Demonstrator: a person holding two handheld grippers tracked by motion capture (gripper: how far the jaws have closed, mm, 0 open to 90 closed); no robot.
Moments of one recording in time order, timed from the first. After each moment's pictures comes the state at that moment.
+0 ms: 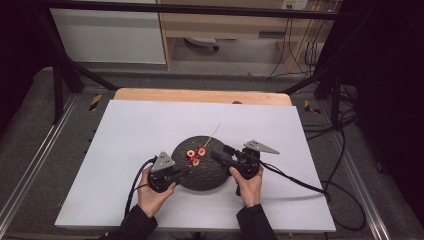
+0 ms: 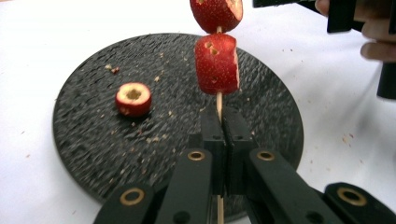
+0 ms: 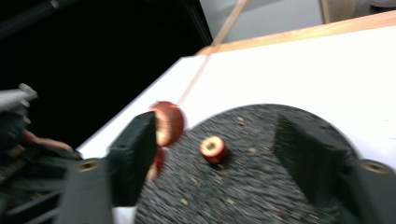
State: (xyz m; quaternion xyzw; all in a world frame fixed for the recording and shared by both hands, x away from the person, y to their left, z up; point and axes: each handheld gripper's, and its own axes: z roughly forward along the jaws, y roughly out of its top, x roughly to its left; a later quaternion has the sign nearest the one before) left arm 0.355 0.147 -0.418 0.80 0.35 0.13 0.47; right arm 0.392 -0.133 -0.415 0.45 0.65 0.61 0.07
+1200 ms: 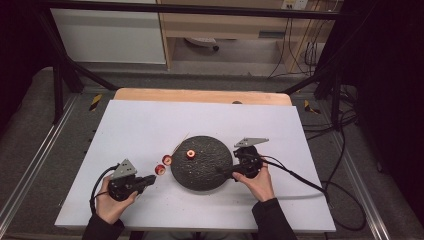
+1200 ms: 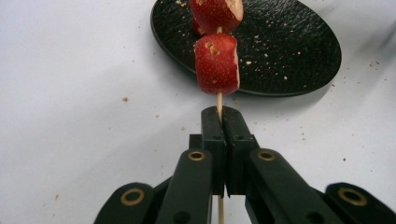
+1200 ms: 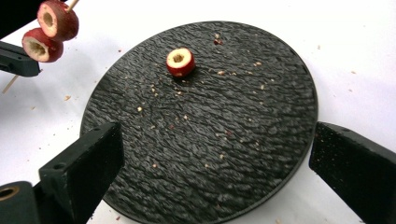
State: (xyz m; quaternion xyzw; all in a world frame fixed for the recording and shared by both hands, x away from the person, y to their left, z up) left arm 0.335 0.243 -0.423 0.81 0.37 0.13 0.43; right arm 0.404 -0.138 -0.405 0.39 0.81 0.43 0.07
